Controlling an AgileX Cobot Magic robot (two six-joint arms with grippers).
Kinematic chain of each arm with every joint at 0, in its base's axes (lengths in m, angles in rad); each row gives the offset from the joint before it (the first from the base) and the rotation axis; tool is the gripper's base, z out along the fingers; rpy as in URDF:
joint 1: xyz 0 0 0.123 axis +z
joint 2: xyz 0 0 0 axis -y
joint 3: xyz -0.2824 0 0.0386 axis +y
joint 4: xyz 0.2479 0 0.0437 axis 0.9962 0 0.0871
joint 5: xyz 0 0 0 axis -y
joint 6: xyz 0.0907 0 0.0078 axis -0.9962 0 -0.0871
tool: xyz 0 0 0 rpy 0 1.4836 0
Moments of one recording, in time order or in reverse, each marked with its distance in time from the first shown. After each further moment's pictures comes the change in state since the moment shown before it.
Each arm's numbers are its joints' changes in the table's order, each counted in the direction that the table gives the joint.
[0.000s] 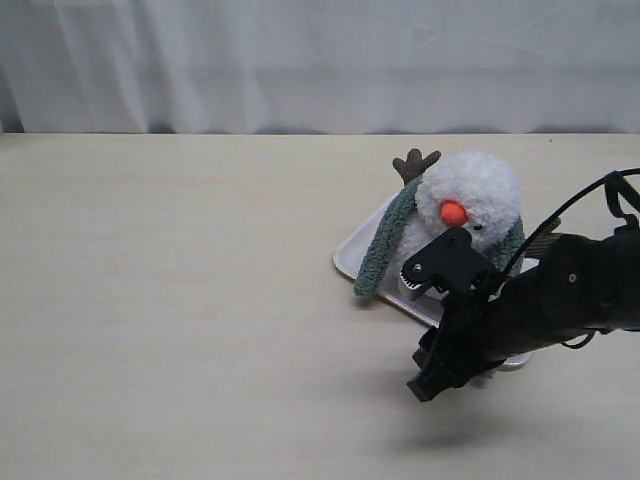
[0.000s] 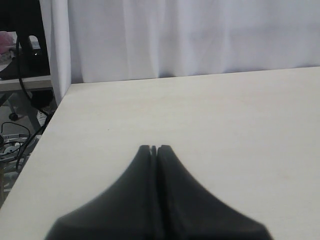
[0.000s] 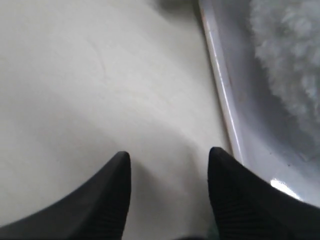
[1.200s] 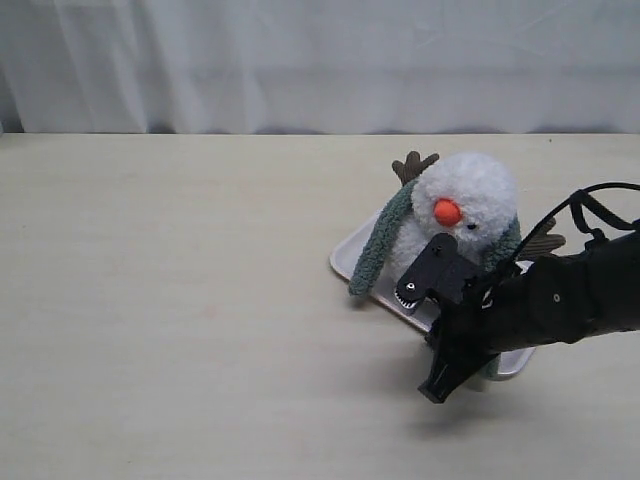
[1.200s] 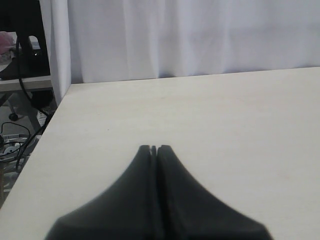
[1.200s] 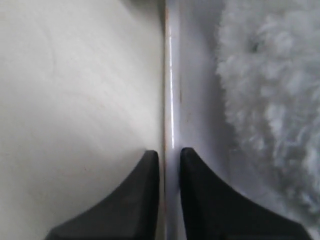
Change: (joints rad) left arm 0.000 0.000 0.000 0.000 0.000 0.000; right arm -0.012 -0.090 -0.002 -0.206 0.159 0.023
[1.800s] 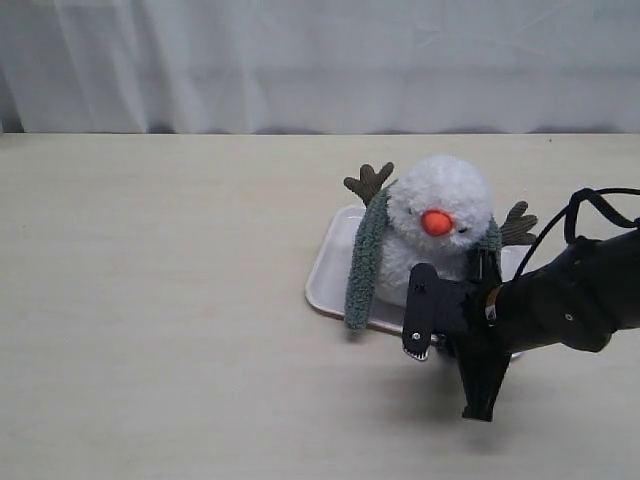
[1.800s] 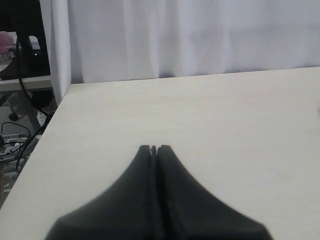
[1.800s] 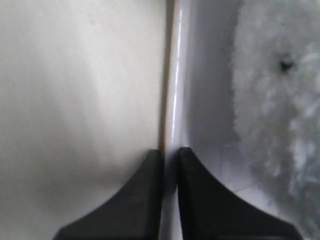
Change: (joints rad) left arm 0.000 0.000 0.000 0.000 0.000 0.000; right arm 0.000 0.002 -0.003 -0.487 -0.061 0.000
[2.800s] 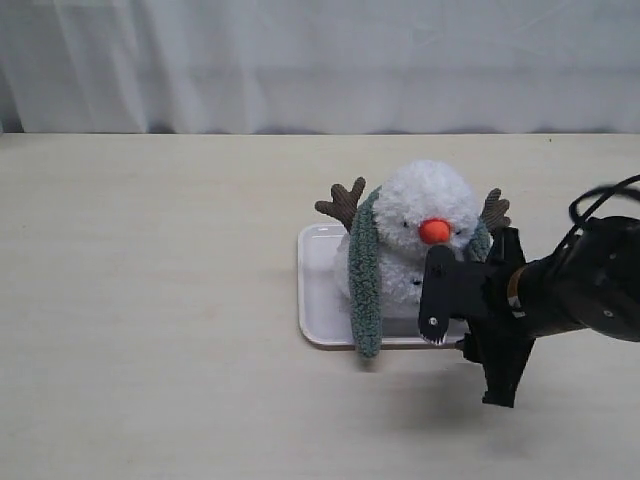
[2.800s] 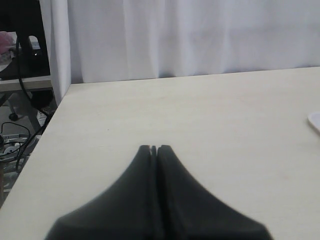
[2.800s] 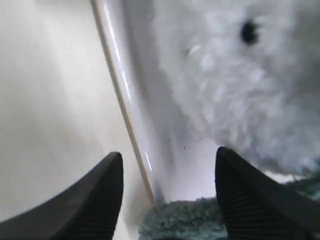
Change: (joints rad) left arm 0.000 0.000 0.000 0.000 0.000 0.000; right arm 0.000 0.141 0.004 -0.203 -0.106 -0.210
